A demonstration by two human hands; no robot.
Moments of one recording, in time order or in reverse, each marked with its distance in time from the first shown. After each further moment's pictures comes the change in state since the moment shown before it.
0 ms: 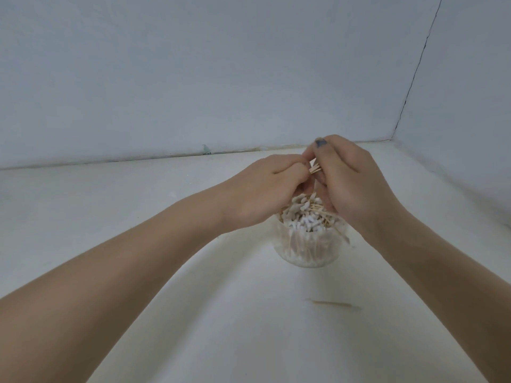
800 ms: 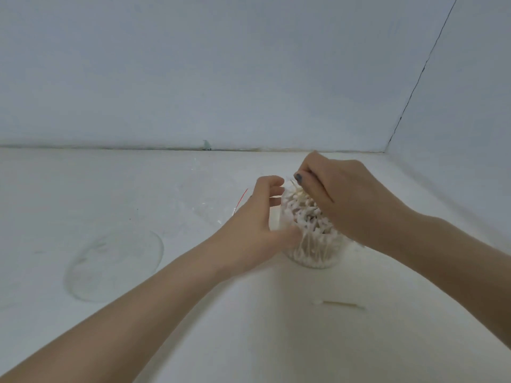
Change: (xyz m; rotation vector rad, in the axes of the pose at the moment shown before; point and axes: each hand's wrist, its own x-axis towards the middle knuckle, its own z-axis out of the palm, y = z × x) left_hand -0.030 -0.075 0.024 -0.205 0.159 -0.034; right_hand -0.006 -0.013 0.008 -0.849 -0.241 -0.355
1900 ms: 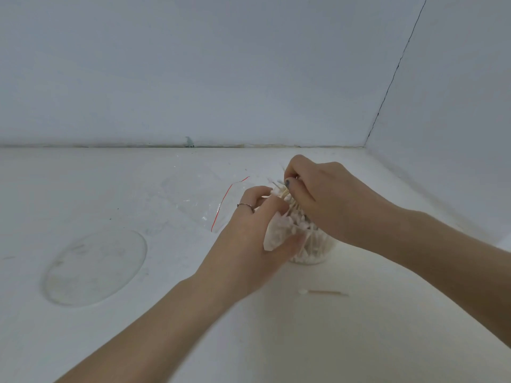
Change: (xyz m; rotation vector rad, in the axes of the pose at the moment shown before) left_hand -0.018 -0.012 0.029 0.283 0.146 0.228; right_hand -0.009 -0.011 -0.007 -0.026 -0.146 0.180
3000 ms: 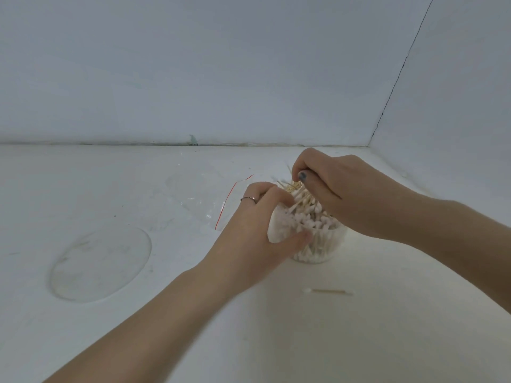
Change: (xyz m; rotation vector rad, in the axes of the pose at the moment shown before) left_hand 0.007 0.001 -0.006 -0.041 -0.010 -0.003; right_hand -0.003 0.017 -0.013 -0.017 0.011 -0.211
